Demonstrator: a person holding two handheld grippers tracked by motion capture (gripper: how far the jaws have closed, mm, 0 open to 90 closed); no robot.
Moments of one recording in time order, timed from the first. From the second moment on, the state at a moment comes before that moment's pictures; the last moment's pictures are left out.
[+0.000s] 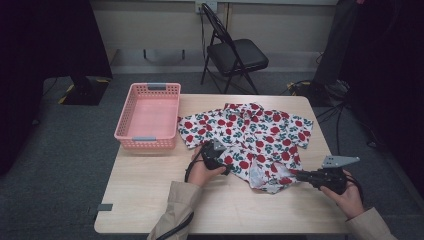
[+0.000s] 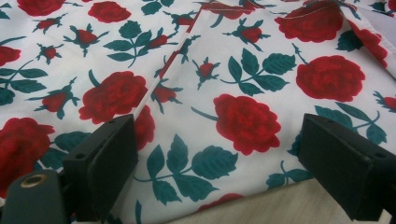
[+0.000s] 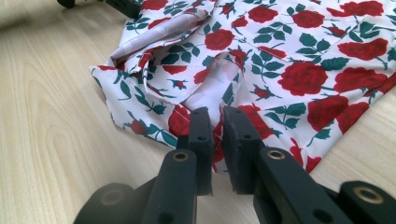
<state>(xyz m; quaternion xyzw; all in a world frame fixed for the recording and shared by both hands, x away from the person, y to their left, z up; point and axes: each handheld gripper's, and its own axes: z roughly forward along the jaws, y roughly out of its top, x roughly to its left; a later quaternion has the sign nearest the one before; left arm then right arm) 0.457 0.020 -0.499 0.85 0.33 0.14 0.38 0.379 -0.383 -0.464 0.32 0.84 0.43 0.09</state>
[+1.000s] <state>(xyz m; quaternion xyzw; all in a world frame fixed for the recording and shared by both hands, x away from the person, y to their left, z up) 0.453 0.022 -0.487 0.85 0.31 0.14 0.39 0.384 -0.405 -0.436 0.35 0.80 0.46 0.14</state>
